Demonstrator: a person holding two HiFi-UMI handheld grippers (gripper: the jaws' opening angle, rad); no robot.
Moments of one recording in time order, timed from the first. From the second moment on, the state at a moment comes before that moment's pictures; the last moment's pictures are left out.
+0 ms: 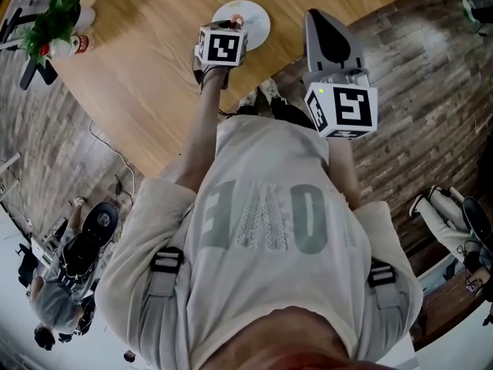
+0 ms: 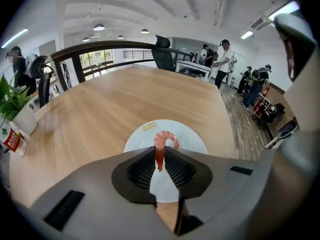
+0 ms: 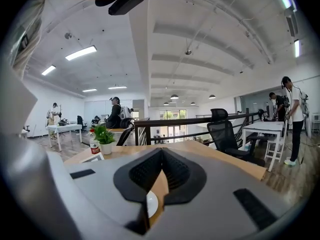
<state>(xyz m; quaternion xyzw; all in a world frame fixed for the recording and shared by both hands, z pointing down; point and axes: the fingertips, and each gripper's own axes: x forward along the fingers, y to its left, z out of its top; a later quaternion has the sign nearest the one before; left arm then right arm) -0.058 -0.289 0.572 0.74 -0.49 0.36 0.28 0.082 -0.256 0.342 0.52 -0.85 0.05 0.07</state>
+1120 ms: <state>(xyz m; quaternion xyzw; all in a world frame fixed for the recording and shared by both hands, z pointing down) -0.063 -0.278 0.598 0.71 -0.48 0.42 0.28 0.100 -0.245 0.352 0.54 -0.84 0.06 0.07</state>
